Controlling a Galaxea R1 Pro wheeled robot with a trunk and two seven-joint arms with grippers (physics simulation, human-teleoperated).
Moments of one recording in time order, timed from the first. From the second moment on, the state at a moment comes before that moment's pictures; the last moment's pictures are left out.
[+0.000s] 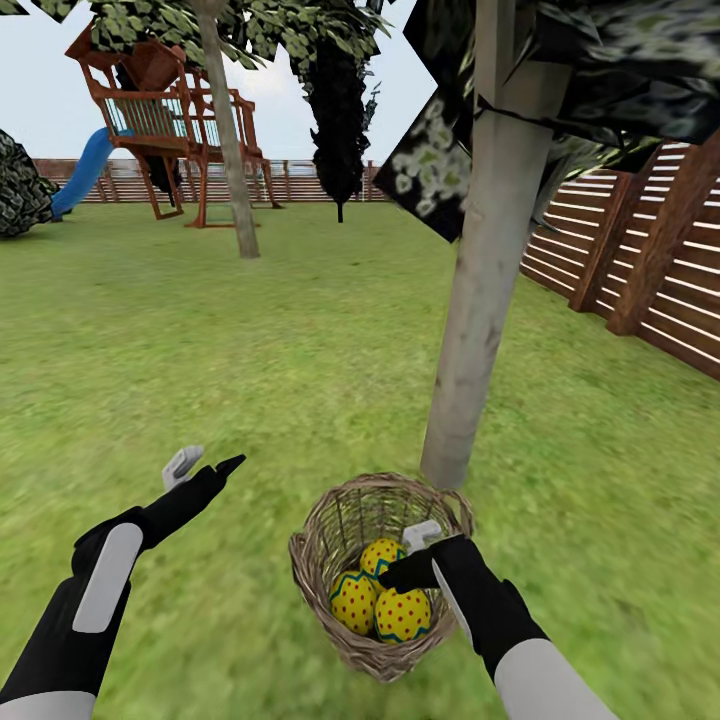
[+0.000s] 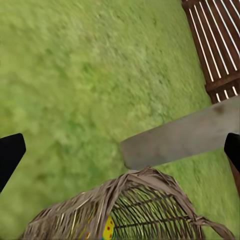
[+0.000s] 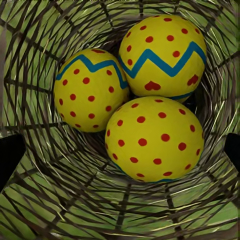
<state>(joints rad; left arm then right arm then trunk) -0.44 0.10 0.21 -1.34 0.83 0.67 -0.06 -0.59 0.14 0.14 -0.80 0.19 0.75 0.30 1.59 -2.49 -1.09</state>
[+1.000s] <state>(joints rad) -0.44 0.10 0.21 -1.34 0.83 0.67 -0.06 -0.94 0.16 0.13 -0.39 0.15 0.78 0.25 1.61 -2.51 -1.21</state>
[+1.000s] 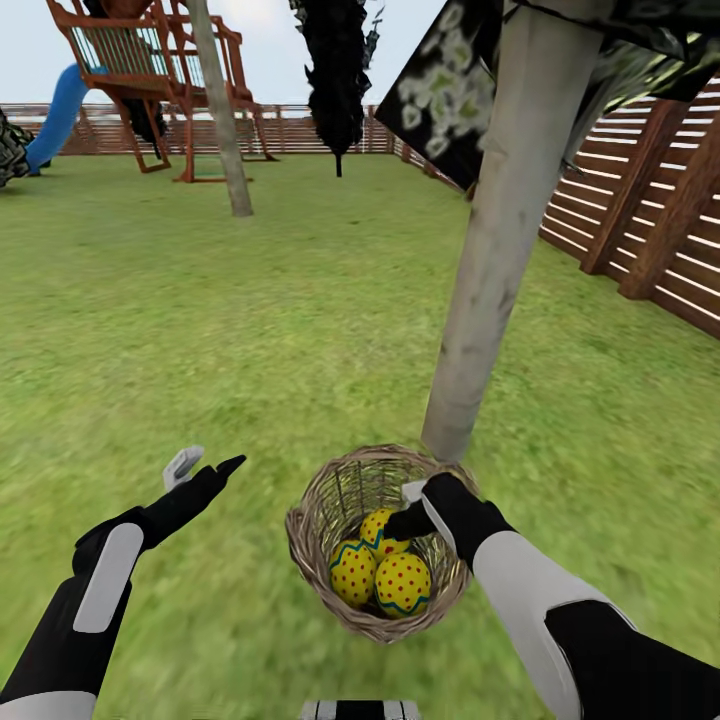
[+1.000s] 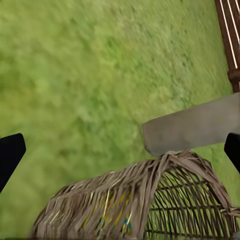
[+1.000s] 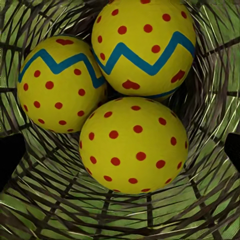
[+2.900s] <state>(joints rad) -0.43 0.10 0.21 -1.34 0.83 0.67 -0.06 -0.95 0.16 0.13 -0.35 0.13 0.76 0.19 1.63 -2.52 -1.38</state>
